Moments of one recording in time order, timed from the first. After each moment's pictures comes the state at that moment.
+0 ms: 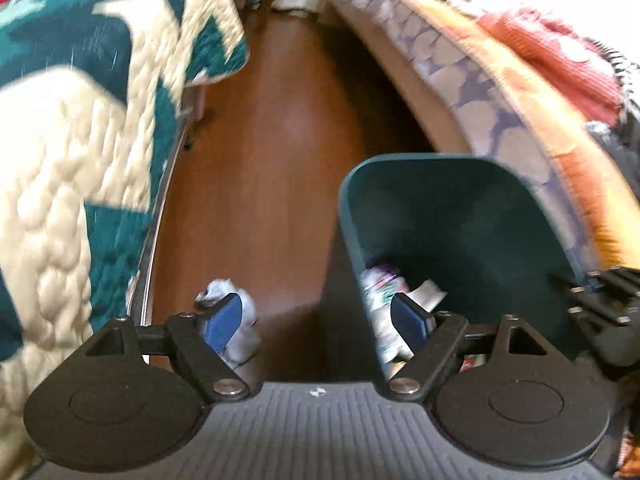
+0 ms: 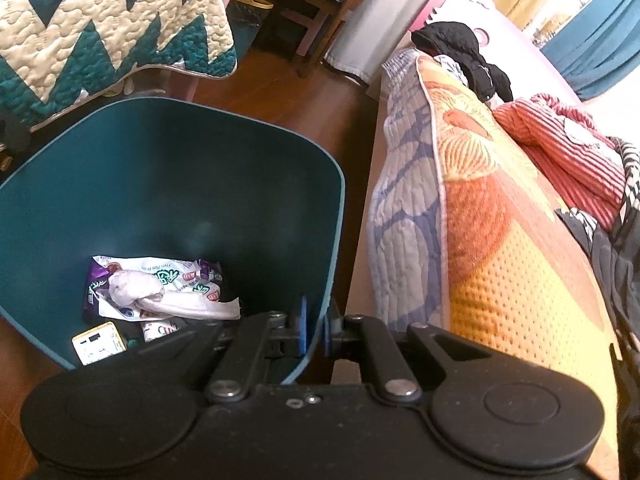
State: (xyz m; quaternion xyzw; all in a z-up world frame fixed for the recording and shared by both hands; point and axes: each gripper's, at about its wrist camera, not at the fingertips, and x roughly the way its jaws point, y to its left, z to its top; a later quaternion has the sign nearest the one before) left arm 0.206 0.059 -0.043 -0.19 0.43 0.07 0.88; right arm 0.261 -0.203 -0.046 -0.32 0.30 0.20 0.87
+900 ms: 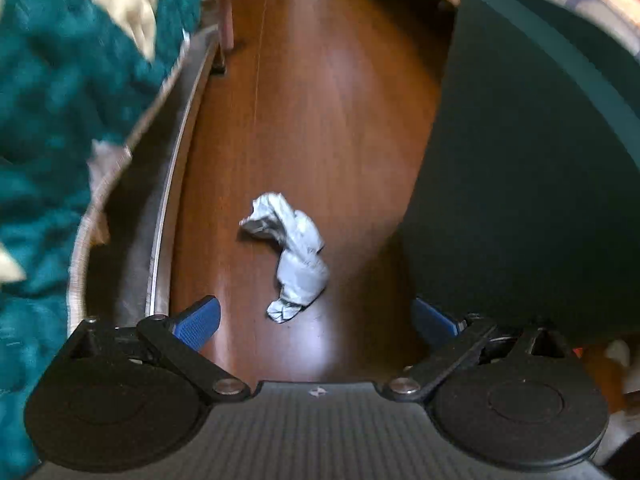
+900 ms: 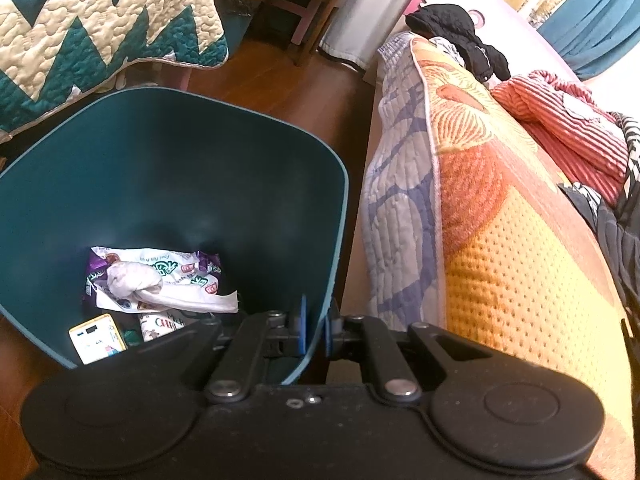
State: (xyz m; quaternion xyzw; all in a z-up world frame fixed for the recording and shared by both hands) left arm 0.204 0.051 -0.174 -0.11 0.50 0.12 0.85; right arm 0.267 -0.213 -0.051 -0.30 0.33 0.20 0.87
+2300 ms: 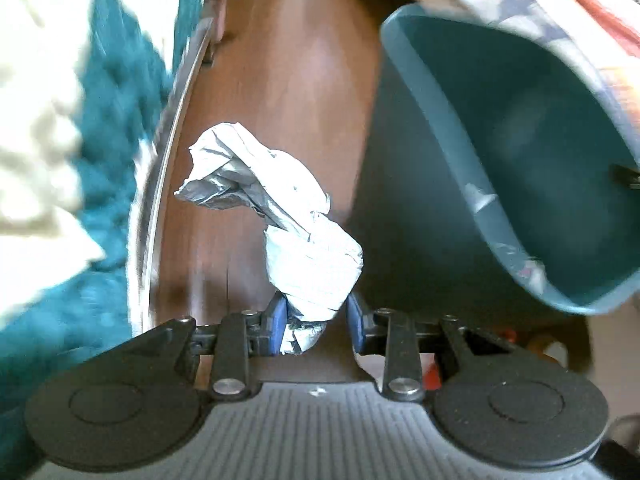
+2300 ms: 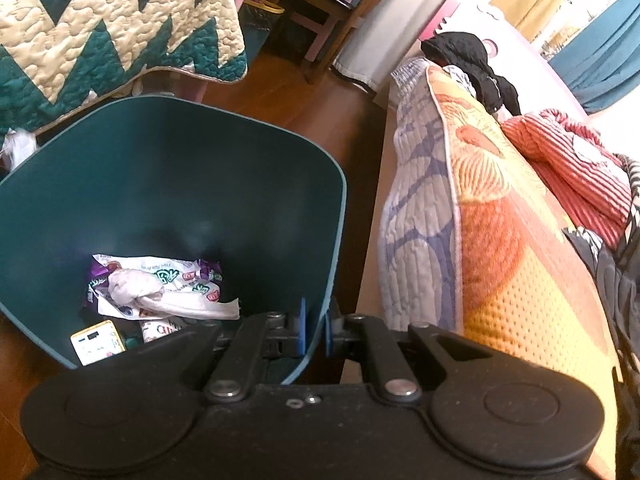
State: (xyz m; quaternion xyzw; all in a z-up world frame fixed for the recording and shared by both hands) left arm 0.186 0.047 -0.106 -0.17 0.50 0.07 0.85; right arm 0.256 -0.189 -0.045 -0.34 0.28 0.22 0.87
